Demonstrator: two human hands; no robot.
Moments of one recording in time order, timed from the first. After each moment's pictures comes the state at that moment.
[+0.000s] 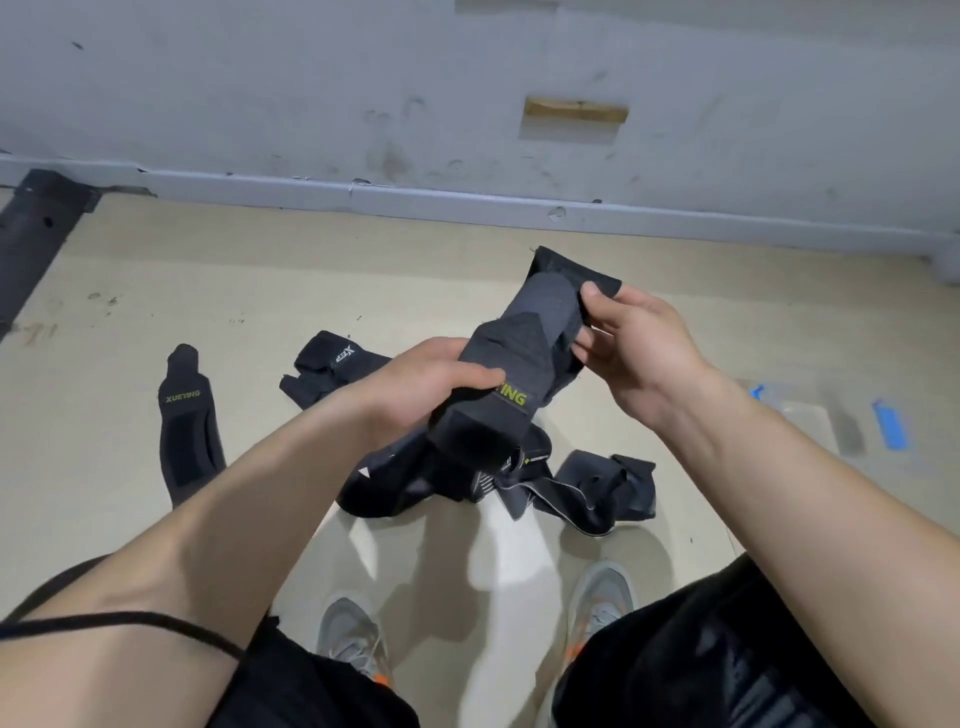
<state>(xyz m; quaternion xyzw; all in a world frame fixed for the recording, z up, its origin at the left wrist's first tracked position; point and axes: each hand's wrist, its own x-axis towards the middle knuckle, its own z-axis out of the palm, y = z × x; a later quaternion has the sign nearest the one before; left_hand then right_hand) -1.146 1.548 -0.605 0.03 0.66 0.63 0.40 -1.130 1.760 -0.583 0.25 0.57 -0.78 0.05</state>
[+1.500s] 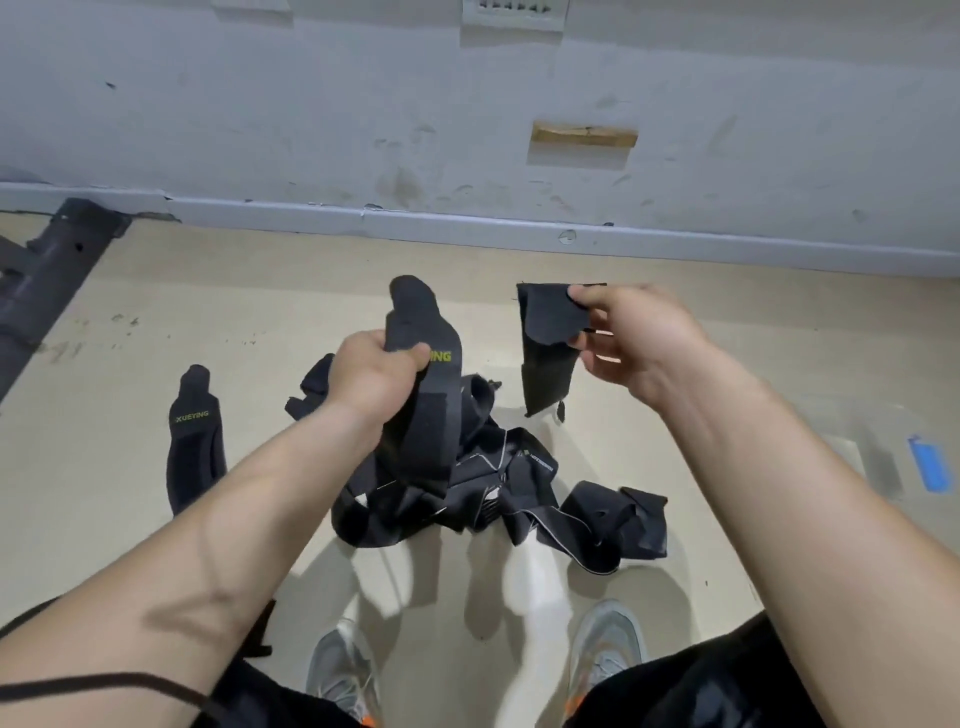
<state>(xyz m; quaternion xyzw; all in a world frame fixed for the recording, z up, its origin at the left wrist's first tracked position) -1.177 1.556 -0.615 -0.22 0.81 0.54 0.13 -1.166 1.772 -0.552 0.32 0.66 -0.67 0.10</state>
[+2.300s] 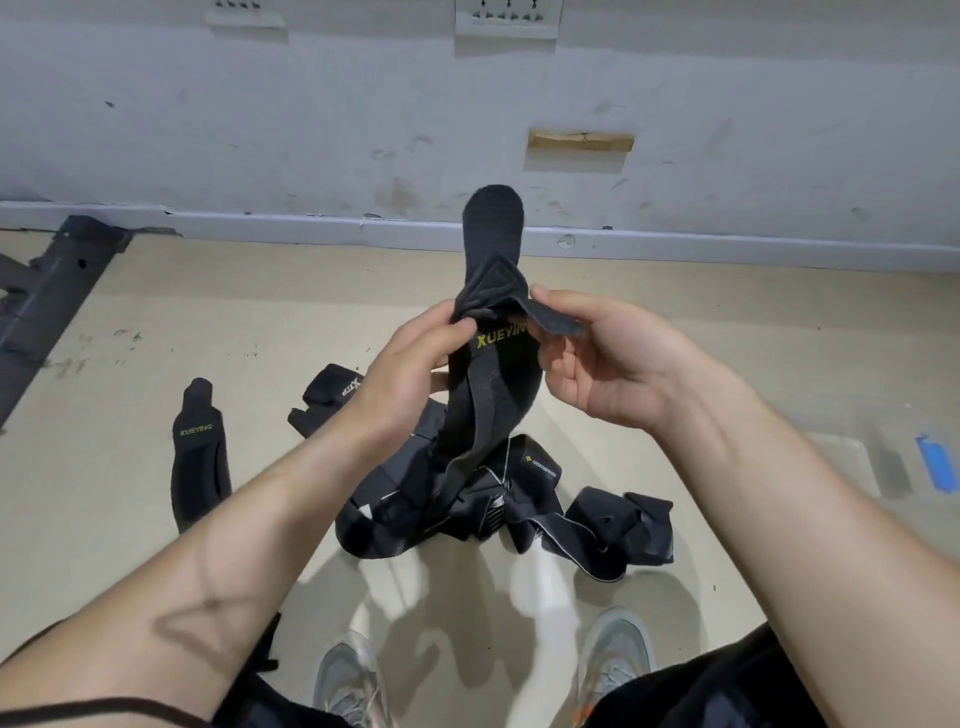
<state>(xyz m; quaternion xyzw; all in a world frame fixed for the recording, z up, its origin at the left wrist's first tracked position) -1.167 1.574 -0.579 0.07 0.71 0.68 0.18 -1.162 1.760 -0.543 0.27 0.47 -0.80 0.26</state>
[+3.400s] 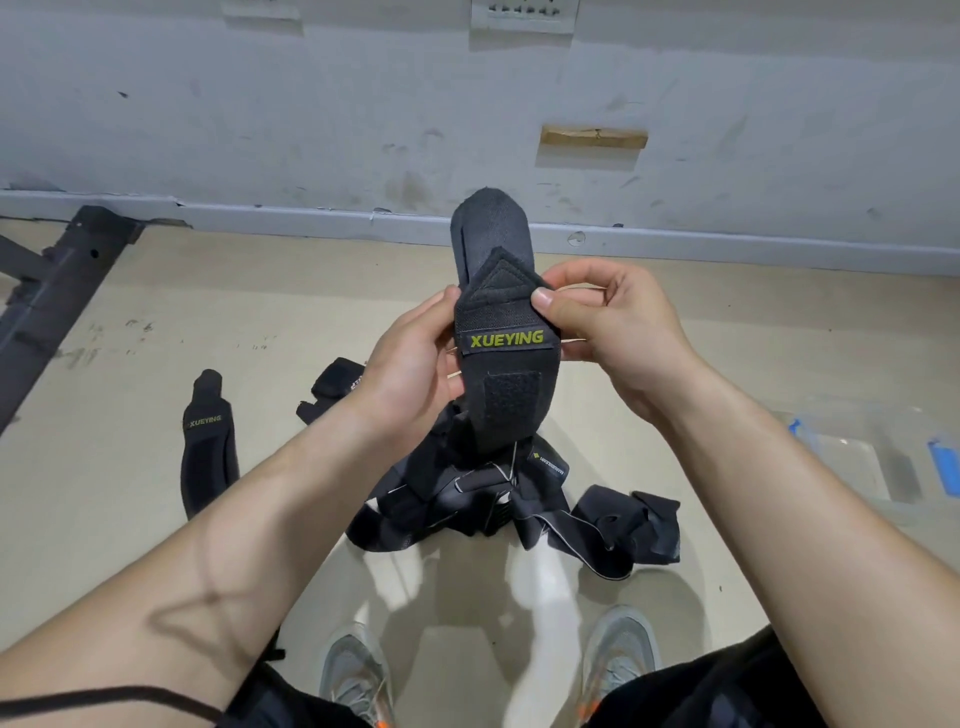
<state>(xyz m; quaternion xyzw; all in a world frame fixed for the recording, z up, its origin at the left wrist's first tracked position) -1.173 1.578 -0.580 -0.06 0.56 0.79 0.22 -1.165 1.756 -0.557 0.08 0.69 -0.72 0.06</state>
